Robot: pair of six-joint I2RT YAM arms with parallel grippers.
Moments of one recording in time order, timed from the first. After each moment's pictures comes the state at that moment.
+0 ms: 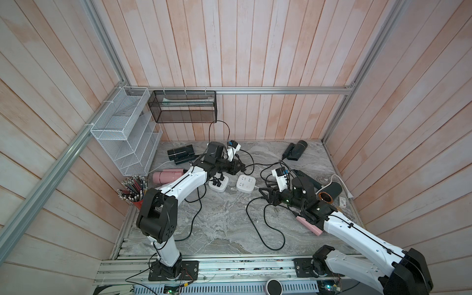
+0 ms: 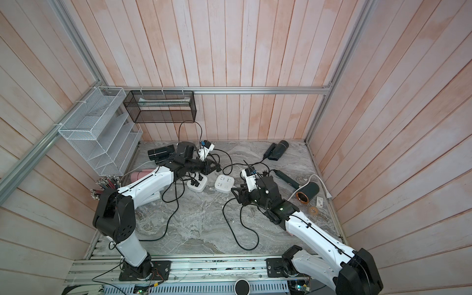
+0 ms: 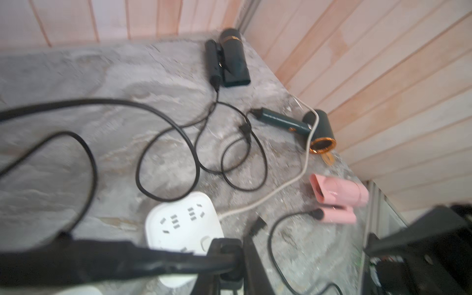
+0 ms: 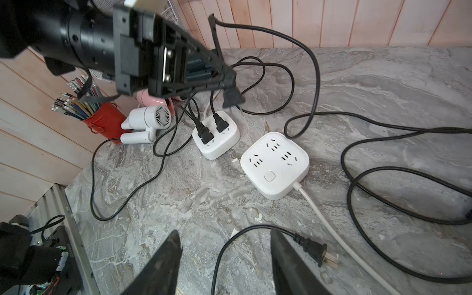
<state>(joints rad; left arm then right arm) -0.44 1.79 1.40 -0.21 0.55 -0.16 0.62 1.02 0.65 -0.07 -0.22 0.31</state>
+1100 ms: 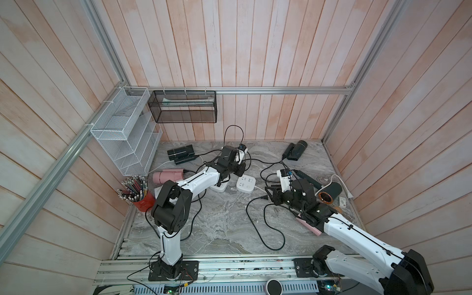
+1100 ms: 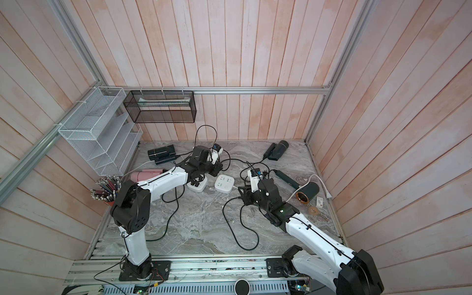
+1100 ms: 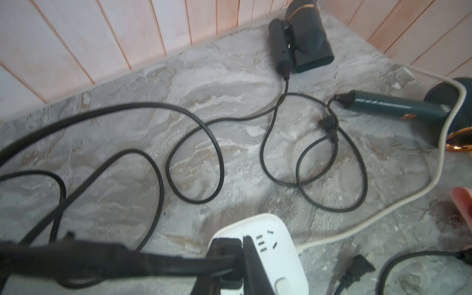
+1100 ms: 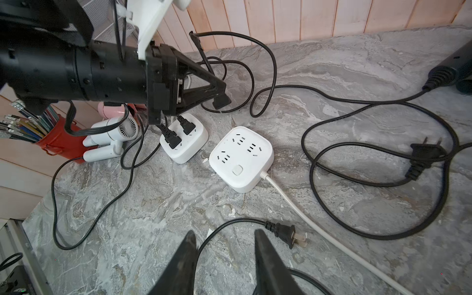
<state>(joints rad) -0.55 1.90 1.38 -0.14 0.16 0.00 0.61 1.01 0.61 -0.06 -0.09 0.38</state>
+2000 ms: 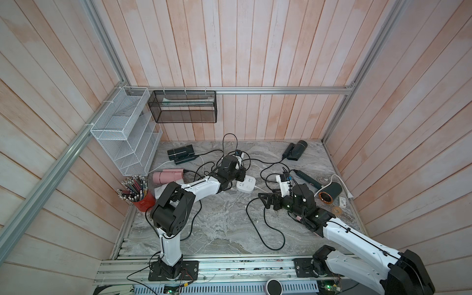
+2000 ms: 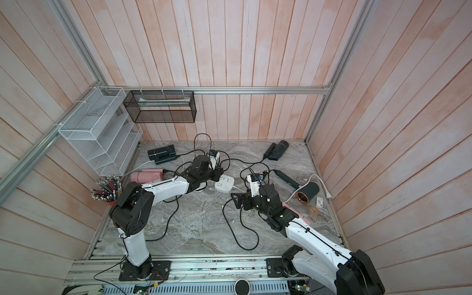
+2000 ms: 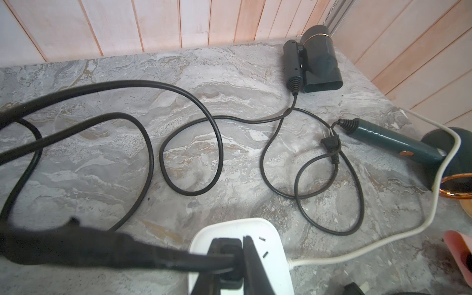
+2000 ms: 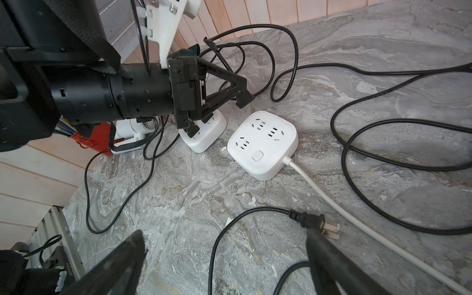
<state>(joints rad) -0.59 1.89 1.20 0.13 0.08 -0.23 0.61 0.99 0.50 0.06 -0.18 0.45</state>
